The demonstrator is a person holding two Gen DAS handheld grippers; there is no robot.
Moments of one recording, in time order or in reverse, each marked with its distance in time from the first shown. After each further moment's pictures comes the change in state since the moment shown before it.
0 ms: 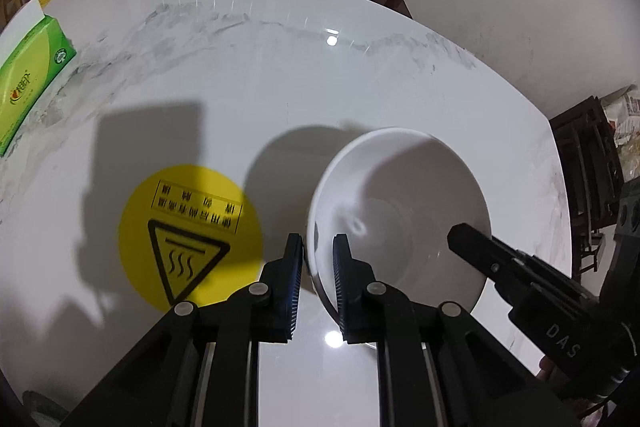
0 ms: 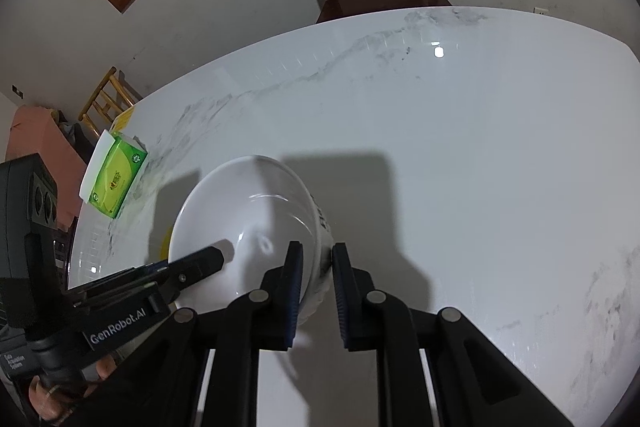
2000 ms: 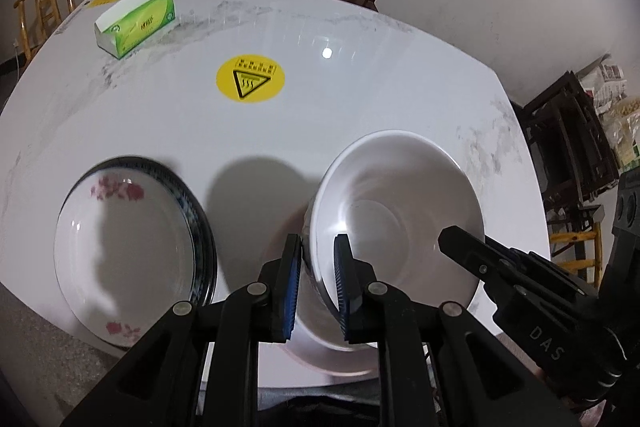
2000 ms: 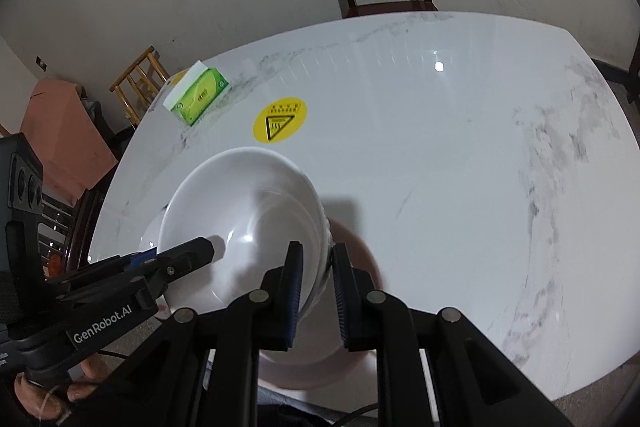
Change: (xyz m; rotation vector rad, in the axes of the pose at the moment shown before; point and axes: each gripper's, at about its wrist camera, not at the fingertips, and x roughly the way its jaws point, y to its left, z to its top) left arm -0.157 -0.015 -0.208 0.044 -0.075 0.021; right arm -0.166 0.066 -0.204 -0.050 -0.049 -0.012
